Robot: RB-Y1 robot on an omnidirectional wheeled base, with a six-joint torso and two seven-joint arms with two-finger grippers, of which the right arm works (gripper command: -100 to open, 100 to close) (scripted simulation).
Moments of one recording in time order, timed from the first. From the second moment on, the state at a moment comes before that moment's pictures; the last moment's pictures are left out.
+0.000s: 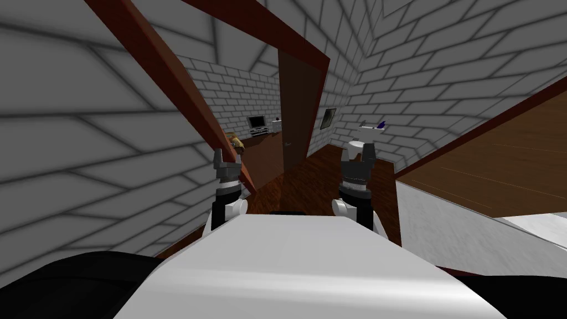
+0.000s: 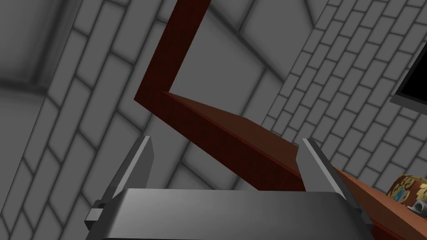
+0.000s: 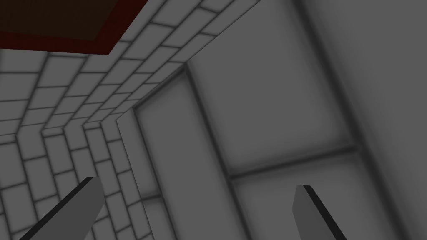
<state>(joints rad) 0.46 0.00 -0.07 -2.30 0.07 -0.58 0.02</state>
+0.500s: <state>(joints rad) 0.42 -0.03 -0.01 -2.19 0.07 -0.60 0.01</state>
